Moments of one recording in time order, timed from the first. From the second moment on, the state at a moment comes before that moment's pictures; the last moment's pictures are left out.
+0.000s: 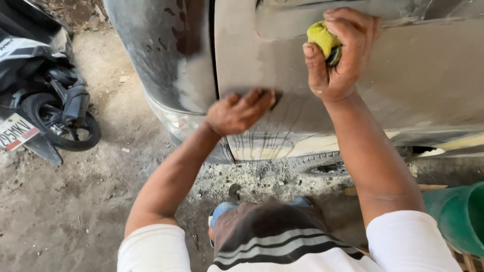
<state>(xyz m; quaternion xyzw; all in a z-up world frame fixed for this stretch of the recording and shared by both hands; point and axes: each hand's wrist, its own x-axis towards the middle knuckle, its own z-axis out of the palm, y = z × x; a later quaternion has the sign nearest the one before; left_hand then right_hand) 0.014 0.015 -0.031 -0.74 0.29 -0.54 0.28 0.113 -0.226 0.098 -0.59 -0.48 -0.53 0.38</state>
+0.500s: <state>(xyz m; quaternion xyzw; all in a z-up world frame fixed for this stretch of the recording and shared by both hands) 0.018 0.022 0.057 -0.75 0.26 -0.55 0.25 0.112 -0.218 0.095 -0.59 -0.46 -0.53 0.40</state>
